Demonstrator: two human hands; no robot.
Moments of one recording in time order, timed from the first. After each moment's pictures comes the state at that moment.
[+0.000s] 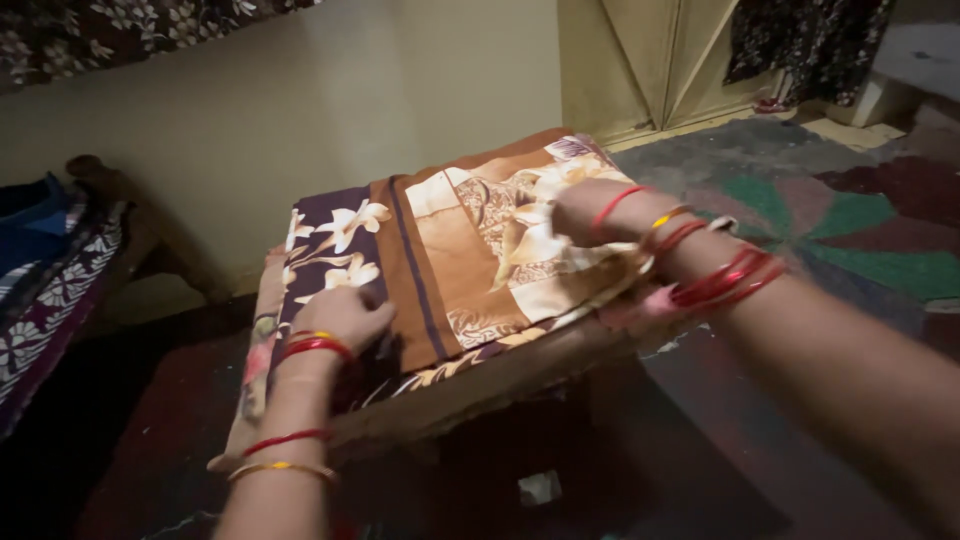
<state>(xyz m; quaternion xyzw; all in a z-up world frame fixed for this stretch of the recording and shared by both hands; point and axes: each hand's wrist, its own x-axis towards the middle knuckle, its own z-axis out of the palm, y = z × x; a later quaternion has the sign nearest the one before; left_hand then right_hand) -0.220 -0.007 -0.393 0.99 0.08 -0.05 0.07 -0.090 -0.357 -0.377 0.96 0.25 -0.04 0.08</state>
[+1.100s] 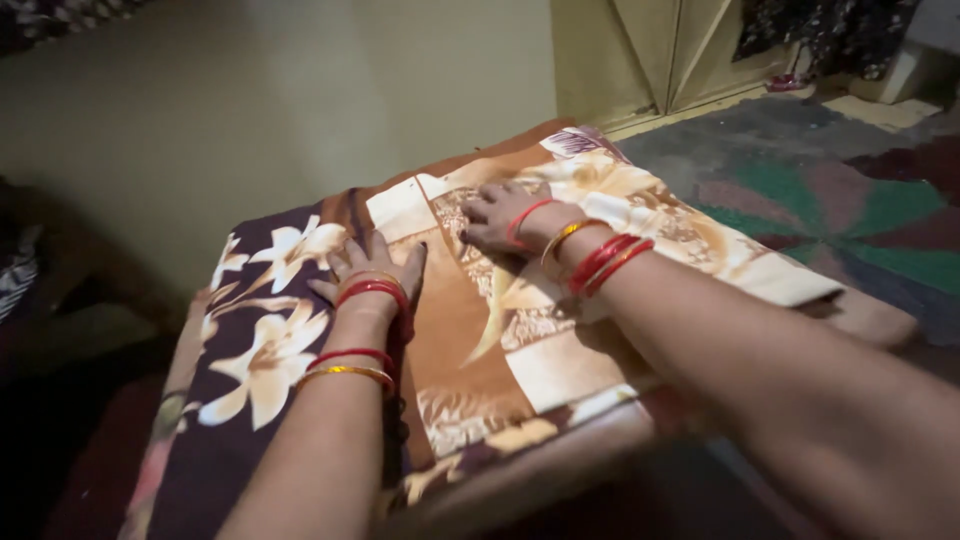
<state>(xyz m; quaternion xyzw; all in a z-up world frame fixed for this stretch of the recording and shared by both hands) -0.011 -0.073 -0.454 0.98 0.18 -0.01 0.09 0.046 -0.272 -0.440 0.97 0.25 0.01 -0.03</state>
